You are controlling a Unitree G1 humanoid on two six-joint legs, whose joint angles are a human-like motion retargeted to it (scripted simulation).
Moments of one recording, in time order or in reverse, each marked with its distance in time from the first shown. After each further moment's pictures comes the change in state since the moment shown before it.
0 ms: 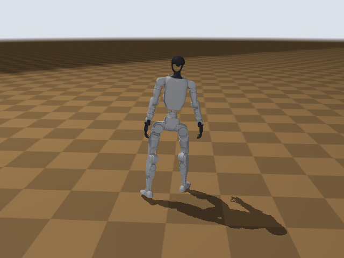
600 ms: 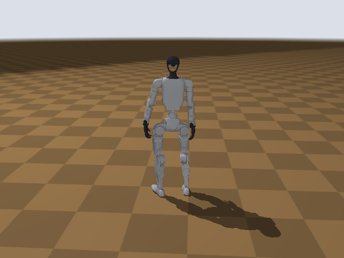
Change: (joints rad) left arm -0.078 0.082 0.018 -0.018 0.207 0.065 -0.213; right arm 0.035 0.235 0.113 0.128 0.023 -0.205 -0.109; waist -0.096 0.009 0.012; left_leg -0.020 -0.105 0.074 -0.157 -0.119 0.098; right_leg 0.069 0.192 0.363 0.097 -0.085 0.145
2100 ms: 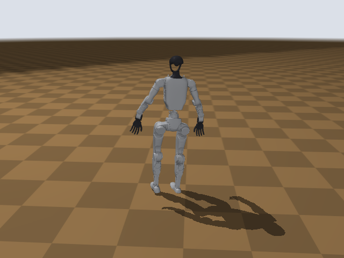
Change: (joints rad) left arm 0.043 0.288 -0.433 -0.412 1.240 -0.202 0.087; right arm -0.048 -0.328 0.322 -0.209 -1.431 0.014 -0.062; waist 0.068 -0.028 0.040; left_leg -0.172 -0.072 -0.347 0.218 0.064 -0.130; right_leg 0.081 0.163 0.186 -0.200 -0.050 -0.245
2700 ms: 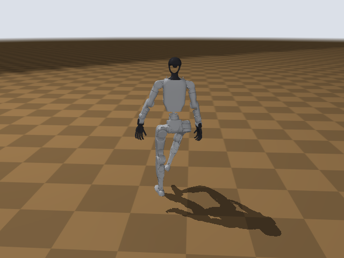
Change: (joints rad) left arm 0.058 -0.127 0.332 0.253 -0.406 0.153 -0.188; right arm 0.039 0.174 -0.329 0.124 0.731 -0.009 0.007; waist -0.040 0.127 -0.048; left_leg -0.054 0.131 0.070 0.050 -0.136 0.142; right_leg -0.907 -0.036 -0.516 1.385 -0.060 0.251
